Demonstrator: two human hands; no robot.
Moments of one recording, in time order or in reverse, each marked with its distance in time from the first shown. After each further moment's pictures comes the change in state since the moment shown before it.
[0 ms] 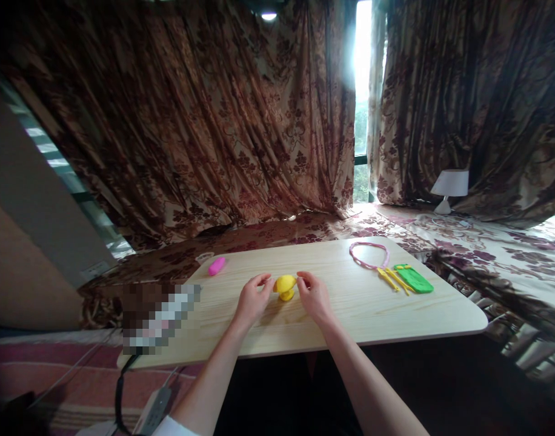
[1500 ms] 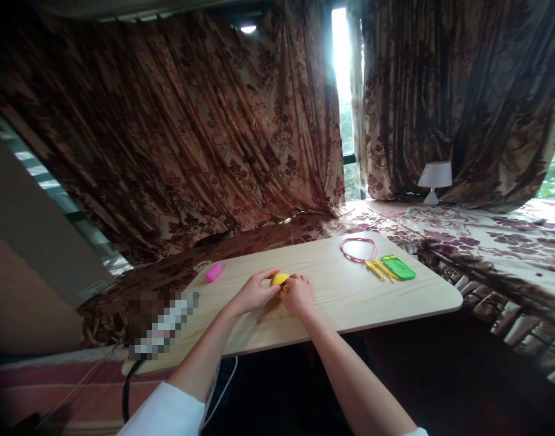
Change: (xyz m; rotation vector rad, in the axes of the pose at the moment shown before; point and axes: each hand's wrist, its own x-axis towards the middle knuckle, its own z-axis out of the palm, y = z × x) left_hand 0.016 0.030 -0.011 -0.089 -0.428 0.230; right_hand -0.009 -0.022 0.011 -0.598 -0.139 -0.052
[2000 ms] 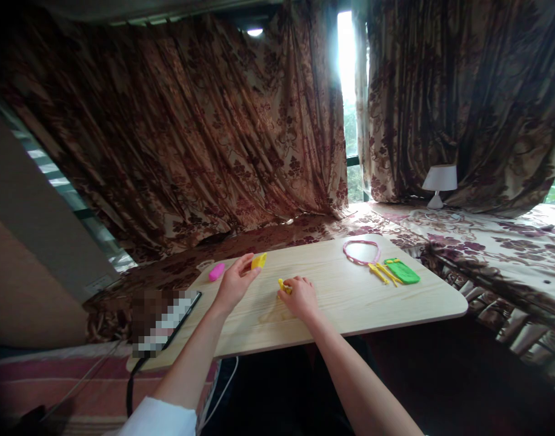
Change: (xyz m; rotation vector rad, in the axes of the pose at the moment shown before) left_hand -0.008 0.021 -0.040 -0.463 0.414 -0.210; right_hand -0.005 -0.002 -0.006 0.225 0.080 -0.003
